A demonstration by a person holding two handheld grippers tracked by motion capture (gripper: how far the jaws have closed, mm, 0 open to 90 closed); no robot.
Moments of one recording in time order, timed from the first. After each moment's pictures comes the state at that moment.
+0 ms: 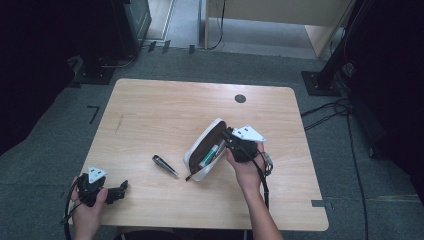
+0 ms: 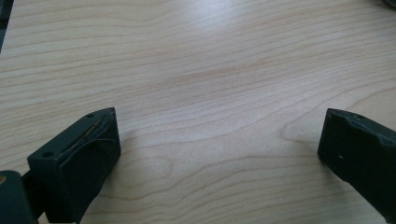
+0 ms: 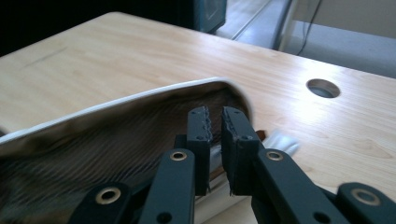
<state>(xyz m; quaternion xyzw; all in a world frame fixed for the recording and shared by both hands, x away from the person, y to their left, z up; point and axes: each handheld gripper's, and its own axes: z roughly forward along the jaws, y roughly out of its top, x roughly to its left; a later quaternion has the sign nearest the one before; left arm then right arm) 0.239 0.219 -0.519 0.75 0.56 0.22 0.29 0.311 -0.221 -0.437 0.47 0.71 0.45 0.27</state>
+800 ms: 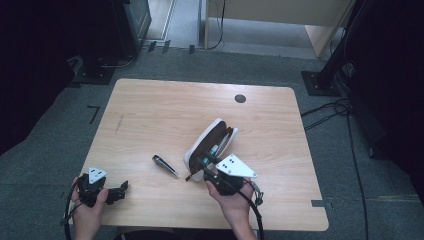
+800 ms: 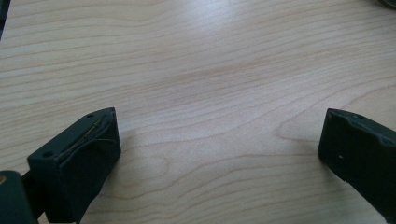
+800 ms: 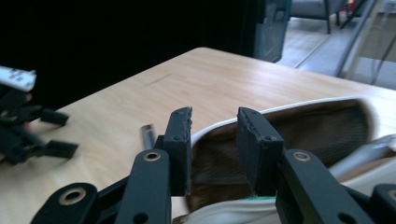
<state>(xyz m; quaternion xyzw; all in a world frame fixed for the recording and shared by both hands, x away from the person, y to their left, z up) 0.238 0.218 -0.519 0.75 0.55 0.22 0.29 0.219 -0.168 -0.426 0.39 0.71 0.54 0.23</state>
